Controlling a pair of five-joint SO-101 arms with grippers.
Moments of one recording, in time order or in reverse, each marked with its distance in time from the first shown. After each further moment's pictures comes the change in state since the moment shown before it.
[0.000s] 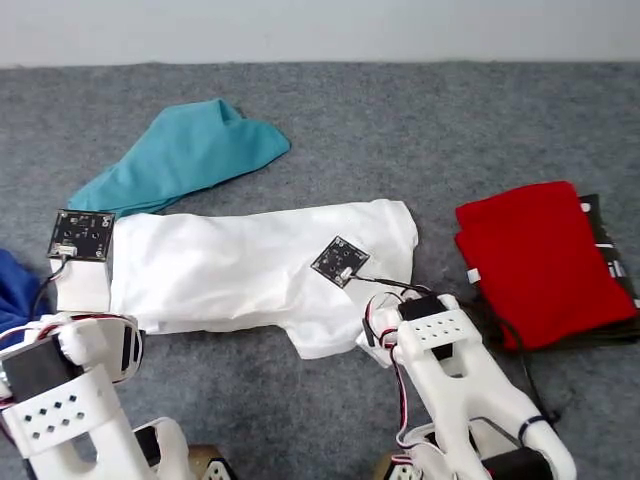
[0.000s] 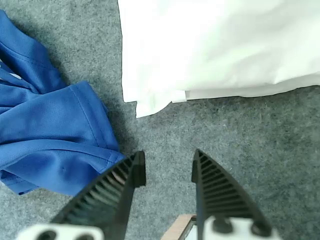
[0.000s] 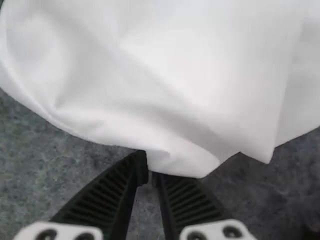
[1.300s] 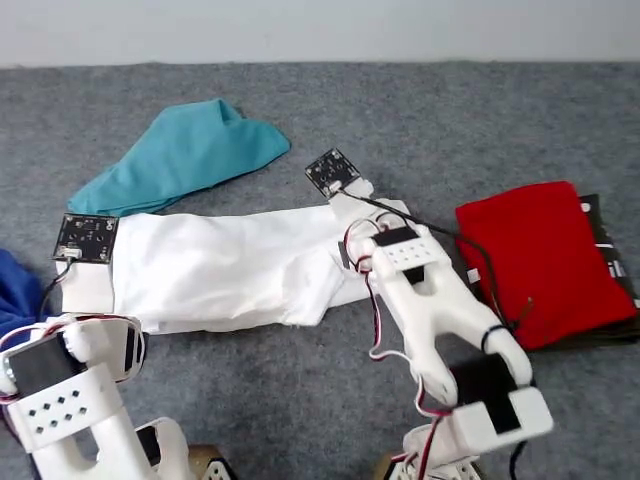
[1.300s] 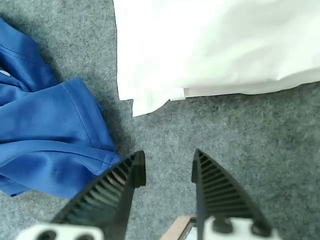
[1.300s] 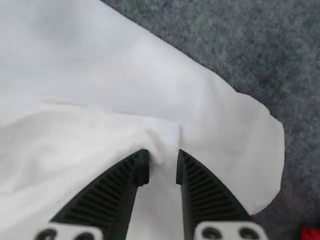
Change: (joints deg) left arm 0.0 -0.1 3.7 -2.3 0.0; right arm -0.2 28.8 -30.2 -13.7 -11.8
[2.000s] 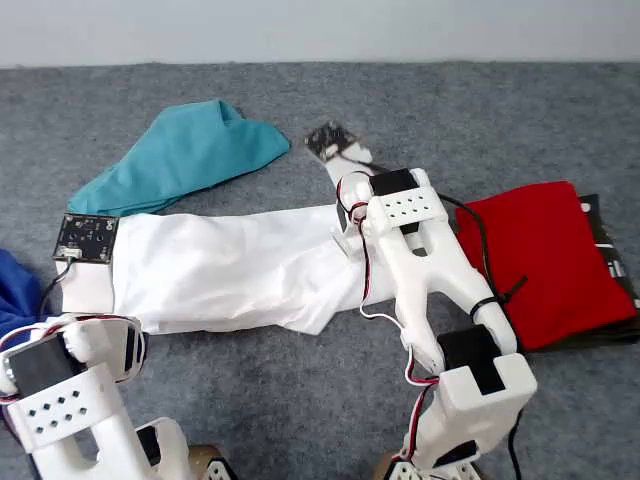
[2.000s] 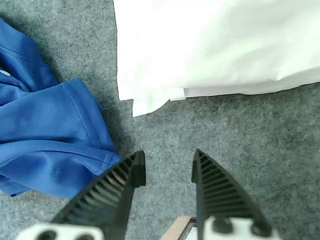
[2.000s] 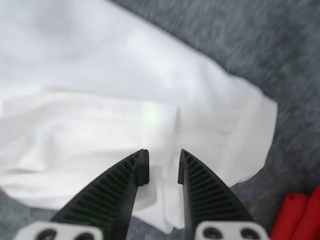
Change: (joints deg) left arm 0.0 0.0 0.0 0.0 0.0; right arm 0.8 8.7 -26.6 35.1 0.2
